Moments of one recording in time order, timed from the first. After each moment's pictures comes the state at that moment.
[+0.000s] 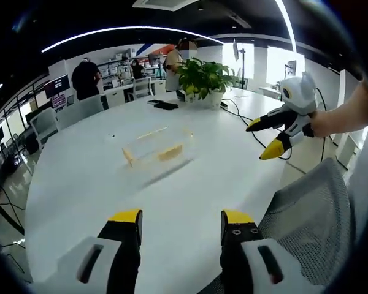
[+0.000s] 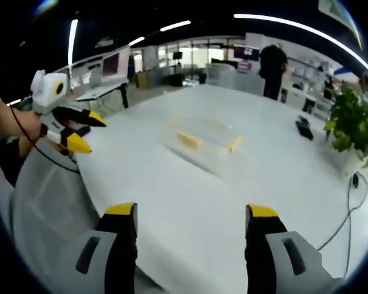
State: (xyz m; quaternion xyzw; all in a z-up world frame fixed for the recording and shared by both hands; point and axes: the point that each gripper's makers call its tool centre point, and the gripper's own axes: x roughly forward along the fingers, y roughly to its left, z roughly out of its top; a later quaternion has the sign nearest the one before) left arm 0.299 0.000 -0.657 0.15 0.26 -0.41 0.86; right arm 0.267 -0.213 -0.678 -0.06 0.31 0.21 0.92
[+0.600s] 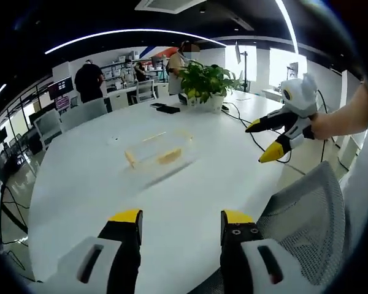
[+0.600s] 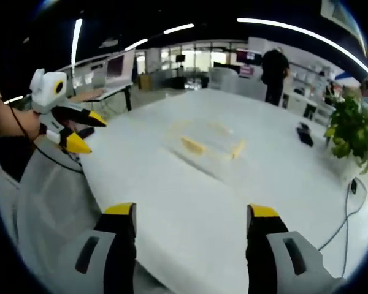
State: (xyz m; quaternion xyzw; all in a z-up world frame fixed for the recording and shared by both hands) left arm 0.292 0.000 -0.648 0.15 0.25 -0.40 0.87; right arm 0.267 -0.206 -0.667 -0.07 0.30 0.22 0.93
